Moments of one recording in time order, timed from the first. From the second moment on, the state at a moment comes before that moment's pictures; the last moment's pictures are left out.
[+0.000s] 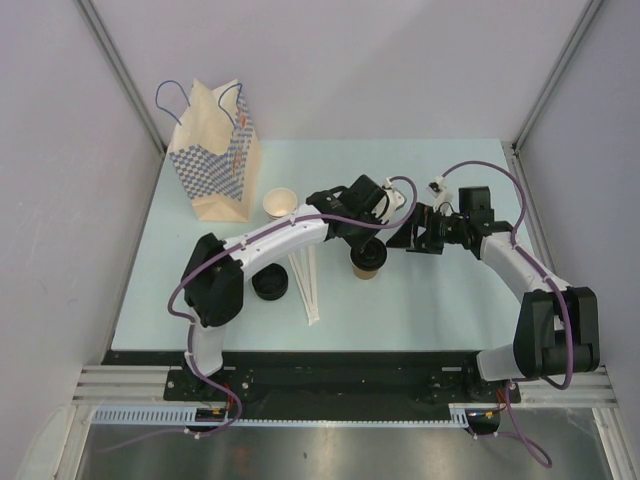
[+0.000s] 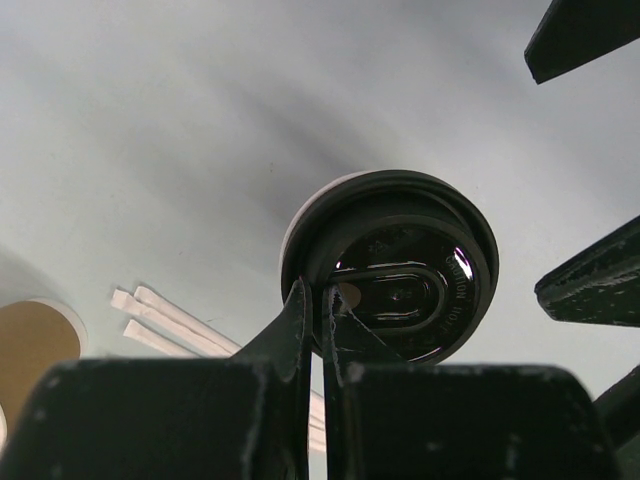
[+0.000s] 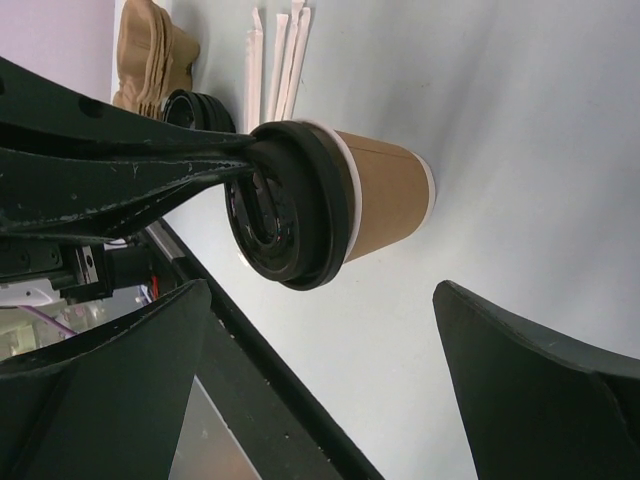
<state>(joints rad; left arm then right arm) -0.88 1.96 1.72 -0.71 -0.04 0.06 0.09 1.40 0.91 -0.33 -0.81 0.29</state>
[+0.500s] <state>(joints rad) -0.85 1.98 1.76 -0.74 -0.01 0.06 0.09 1.42 0.91 -0.30 -0.84 0.30</state>
